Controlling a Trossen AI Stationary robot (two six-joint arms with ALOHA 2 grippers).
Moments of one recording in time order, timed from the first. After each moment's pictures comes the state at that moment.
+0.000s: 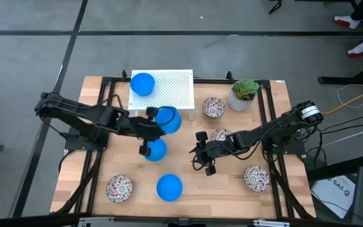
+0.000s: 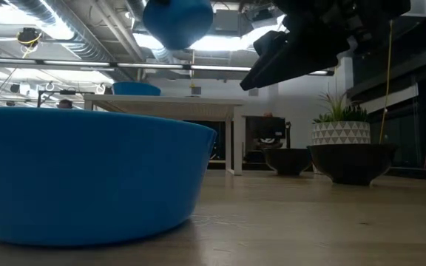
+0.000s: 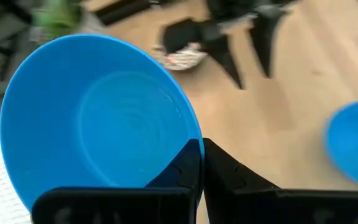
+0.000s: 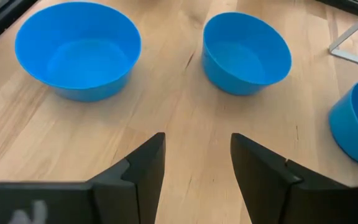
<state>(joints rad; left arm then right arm) -0.24 1.28 1.25 -0.71 -0.34 0.14 0.32 1.54 0.90 0.01 0.19 -0.14</state>
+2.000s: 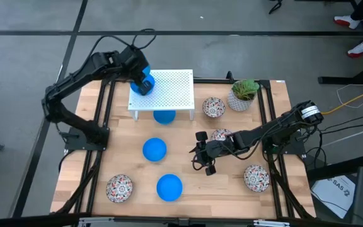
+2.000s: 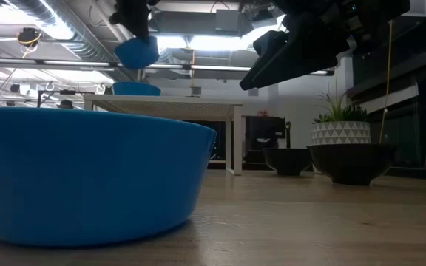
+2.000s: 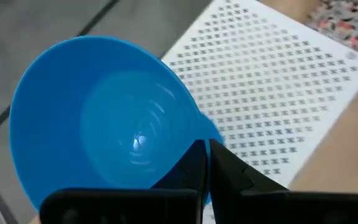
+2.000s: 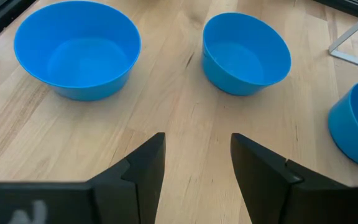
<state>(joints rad) 0.52 1.40 1.69 -1.25 -0.24 -0.13 0.31 1.54 0.90 0.01 0.19 -0.14</state>
